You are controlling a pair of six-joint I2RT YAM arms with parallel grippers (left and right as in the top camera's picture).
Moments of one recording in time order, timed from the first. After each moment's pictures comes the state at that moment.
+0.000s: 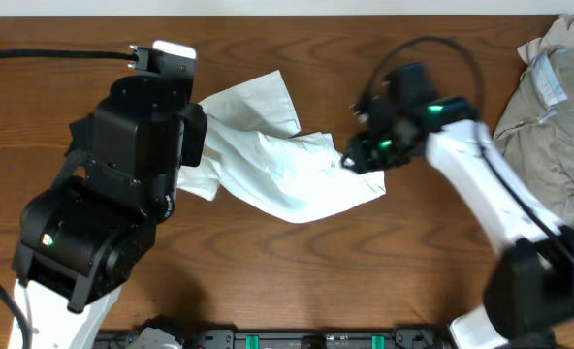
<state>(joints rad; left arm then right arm) -0.47 1.21 1.74 -1.12 -0.50 0.02 0.34 1.76 1.35 -0.93 -0.42 0.12</state>
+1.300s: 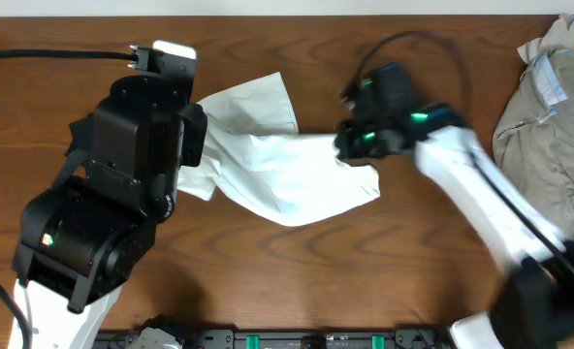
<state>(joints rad) -0.47 1.21 1.74 -1.12 -0.50 0.02 0.34 1.61 1.34 -0.75 -0.37 0.30</state>
